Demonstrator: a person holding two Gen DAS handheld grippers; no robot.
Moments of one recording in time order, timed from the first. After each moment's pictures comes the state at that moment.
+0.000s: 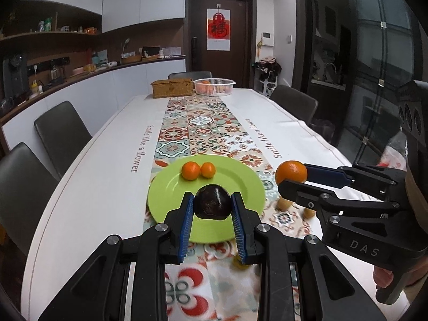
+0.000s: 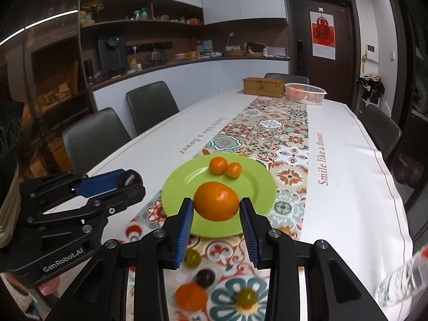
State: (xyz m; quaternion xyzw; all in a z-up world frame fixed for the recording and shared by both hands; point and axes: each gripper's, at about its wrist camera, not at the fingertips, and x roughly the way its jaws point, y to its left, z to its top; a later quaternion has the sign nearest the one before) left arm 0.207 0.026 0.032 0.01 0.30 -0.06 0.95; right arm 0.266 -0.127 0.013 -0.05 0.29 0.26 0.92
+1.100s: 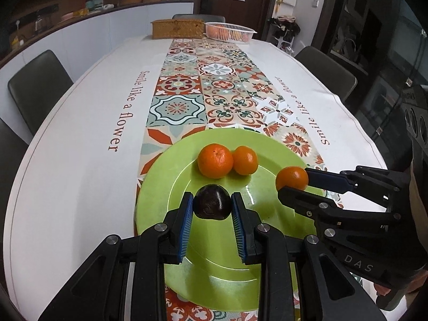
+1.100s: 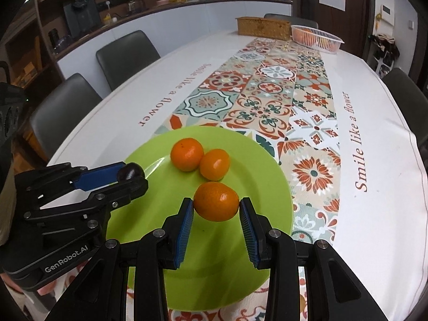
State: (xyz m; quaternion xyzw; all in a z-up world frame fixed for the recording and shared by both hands) left arm 0.358 0.065 -0.038 -0.03 0.44 -0.07 0.89; right arm 0.418 -0.078 -0.053 -0.07 0.45 0.24 0.86
